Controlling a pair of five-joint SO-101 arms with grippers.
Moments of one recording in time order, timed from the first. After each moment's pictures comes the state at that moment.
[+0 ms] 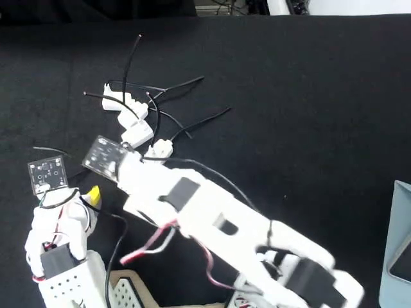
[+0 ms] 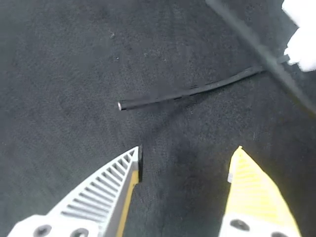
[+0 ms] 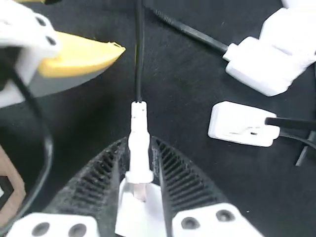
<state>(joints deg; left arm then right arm) -29.5 -103.7 92.1 65.2 -10.6 -53.4 -23.3 42.8 45.0 13.1</state>
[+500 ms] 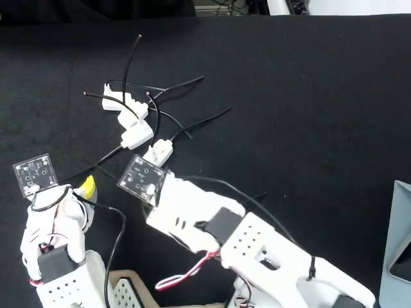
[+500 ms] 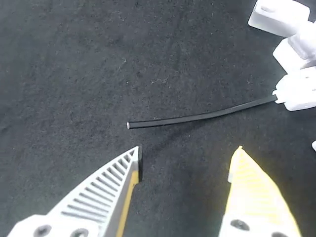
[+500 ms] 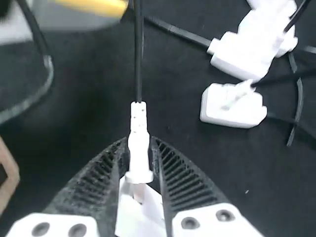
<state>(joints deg) -29.5 -103.7 87.2 65.2 -4.7 -51.9 -46.5 65.8 38.4 13.1</state>
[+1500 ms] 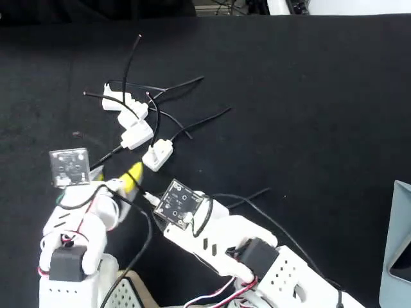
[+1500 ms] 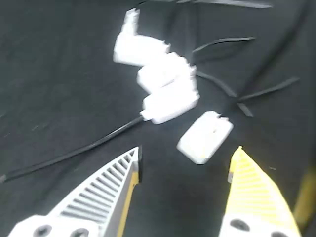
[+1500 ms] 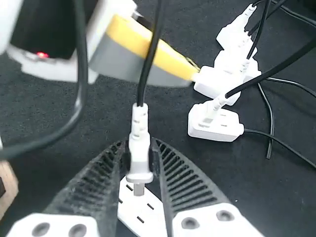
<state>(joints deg) -1.5 -103.7 82.0 61.8 6.7 -51.3 -80.9 84.1 38.4 13.1</state>
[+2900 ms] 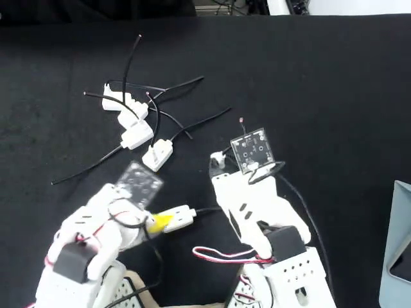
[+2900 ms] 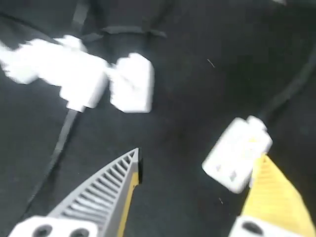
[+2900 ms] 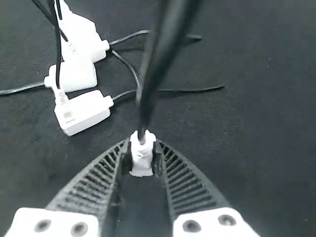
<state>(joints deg) 16.3 -92.4 77.1 72.7 -20.9 -19.6 -81.8 79.3 44.9 1.5</state>
